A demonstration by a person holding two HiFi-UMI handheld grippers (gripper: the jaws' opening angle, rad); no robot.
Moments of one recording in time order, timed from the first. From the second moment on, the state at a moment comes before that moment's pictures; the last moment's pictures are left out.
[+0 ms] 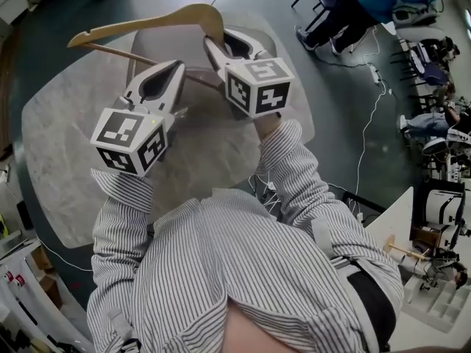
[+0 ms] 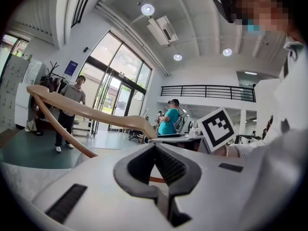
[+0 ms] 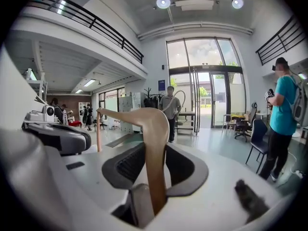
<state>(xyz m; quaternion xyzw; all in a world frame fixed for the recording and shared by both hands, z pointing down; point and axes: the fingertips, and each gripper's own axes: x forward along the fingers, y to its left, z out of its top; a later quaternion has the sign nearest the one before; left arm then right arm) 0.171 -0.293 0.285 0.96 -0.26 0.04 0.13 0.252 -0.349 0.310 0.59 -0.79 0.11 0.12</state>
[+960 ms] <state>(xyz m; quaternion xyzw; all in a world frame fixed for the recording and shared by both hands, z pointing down) 0.189 -0.316 0.339 0.94 -0.25 0.15 0.19 0.255 -0.354 0.388 0.55 -0.78 0.20 0.22</state>
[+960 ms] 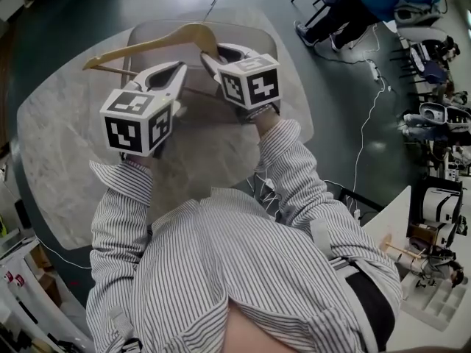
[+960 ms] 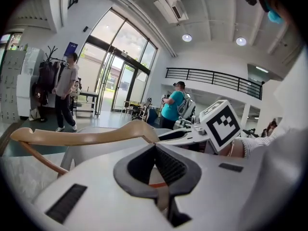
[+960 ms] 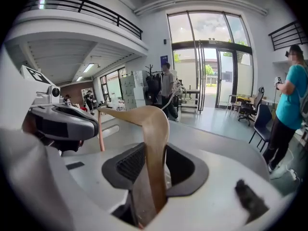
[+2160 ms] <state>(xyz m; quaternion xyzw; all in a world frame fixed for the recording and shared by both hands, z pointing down) 0.212 -0.311 0.340 0.95 -0.22 0.20 0.12 0.277 -0.353 0.443 0.53 -0.75 0.28 0.28</state>
